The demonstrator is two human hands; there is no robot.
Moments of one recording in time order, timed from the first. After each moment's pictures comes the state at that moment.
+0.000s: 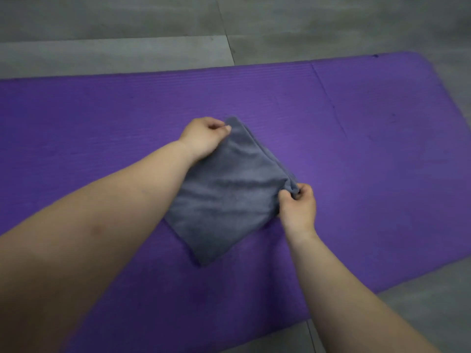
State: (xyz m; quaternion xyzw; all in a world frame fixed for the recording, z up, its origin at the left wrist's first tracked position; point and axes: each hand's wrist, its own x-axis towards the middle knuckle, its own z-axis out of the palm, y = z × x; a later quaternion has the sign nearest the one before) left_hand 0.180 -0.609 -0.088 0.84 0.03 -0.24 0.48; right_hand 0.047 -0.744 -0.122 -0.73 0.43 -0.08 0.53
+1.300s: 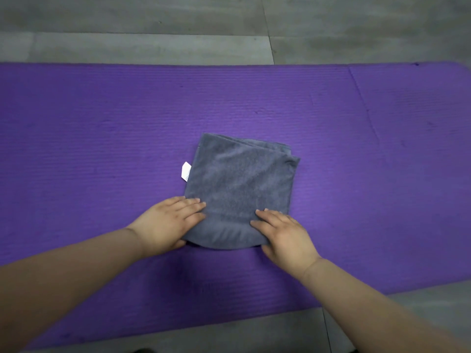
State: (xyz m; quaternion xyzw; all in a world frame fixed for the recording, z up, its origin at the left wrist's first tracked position) left_hand 0.036 -0.457 -0.123 0.88 -0.45 -0.15 0.00; right_hand -0.021 -0.710 -0.126 -0.97 -0.21 0.10 0.11
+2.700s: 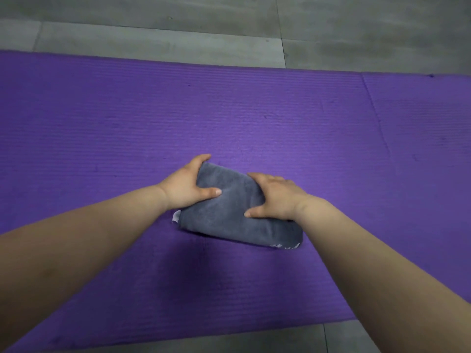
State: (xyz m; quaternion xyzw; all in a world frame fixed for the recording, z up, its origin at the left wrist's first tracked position) left_hand 0.096 -0.496 -0.108 0.88 -0.02 -0.30 0.36; right_hand 0.084 -0.688 -0.086 -0.92 -0.09 0.36 0.11
